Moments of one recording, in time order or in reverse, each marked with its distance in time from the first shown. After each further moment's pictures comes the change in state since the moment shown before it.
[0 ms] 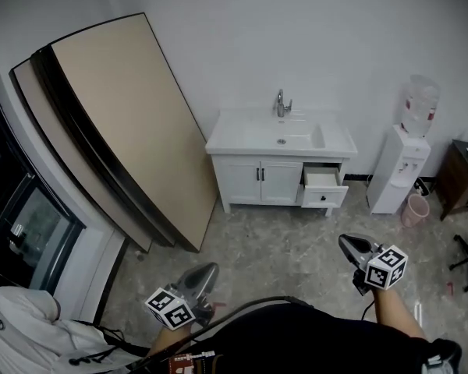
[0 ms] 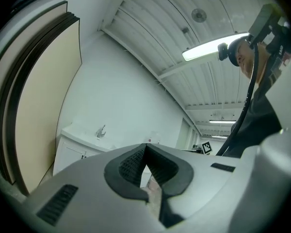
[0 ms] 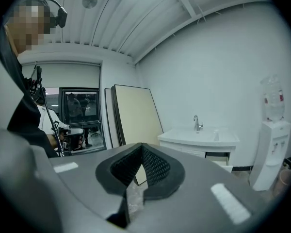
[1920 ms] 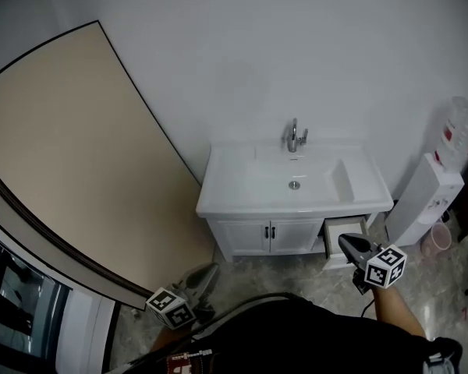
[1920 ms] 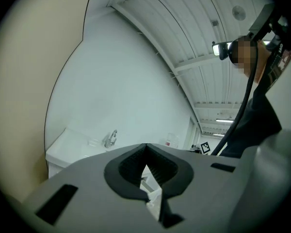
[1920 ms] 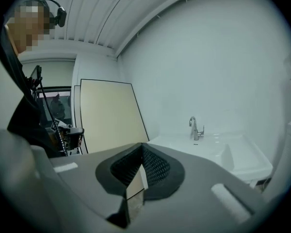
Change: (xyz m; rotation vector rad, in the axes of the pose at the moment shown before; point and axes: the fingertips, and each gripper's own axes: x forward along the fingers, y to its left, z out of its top) left arm 0.370 0.390 0.123 -0.014 0.064 -0.048; right arm 0.410 -0.329 0.096 0.049 0.003 -0.049
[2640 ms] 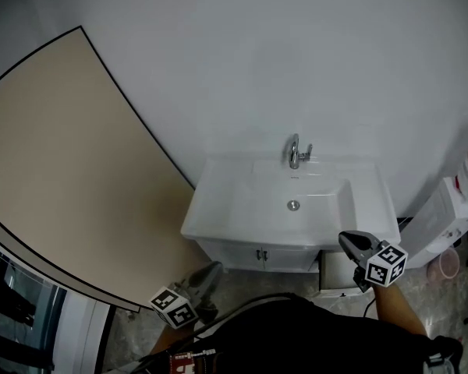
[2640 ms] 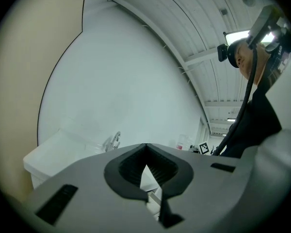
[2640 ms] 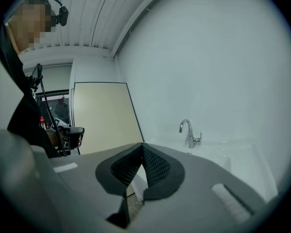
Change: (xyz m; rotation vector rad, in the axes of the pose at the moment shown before) left arm 0.192 0.047 0.014 -0.008 -0.010 0.084; right arm 0.084 -0.193 0.046 0.007 0.017 0.100
